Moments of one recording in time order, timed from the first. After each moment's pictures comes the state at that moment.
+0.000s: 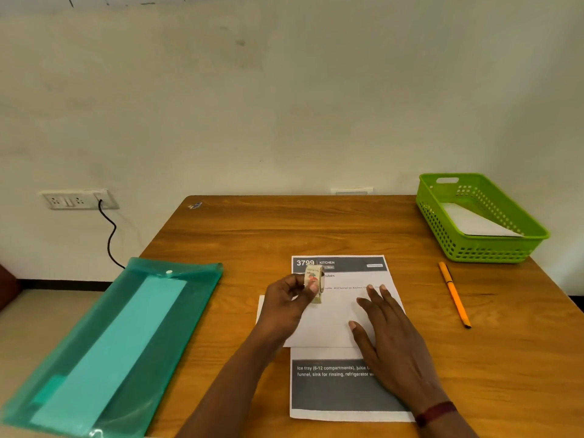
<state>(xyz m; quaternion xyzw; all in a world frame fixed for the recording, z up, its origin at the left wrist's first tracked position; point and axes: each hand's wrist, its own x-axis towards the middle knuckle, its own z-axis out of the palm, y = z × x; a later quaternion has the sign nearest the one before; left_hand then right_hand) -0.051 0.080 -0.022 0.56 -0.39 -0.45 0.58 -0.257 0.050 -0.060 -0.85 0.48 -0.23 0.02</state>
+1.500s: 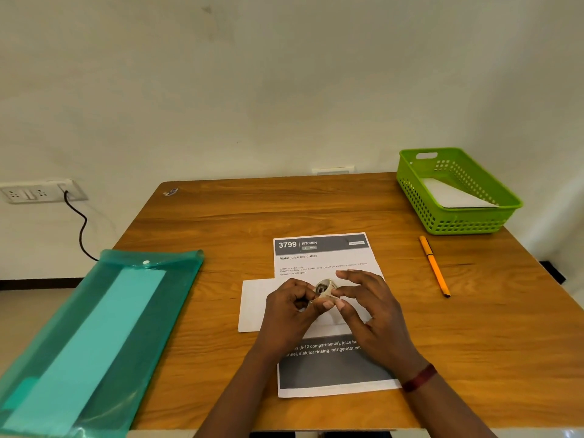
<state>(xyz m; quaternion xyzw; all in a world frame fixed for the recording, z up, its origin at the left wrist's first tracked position) -0.078 0.098 -0.049 0.59 -0.55 -0.30 0.51 -0.254 0.051 -0.059 -0.82 0.32 -0.45 0.15</state>
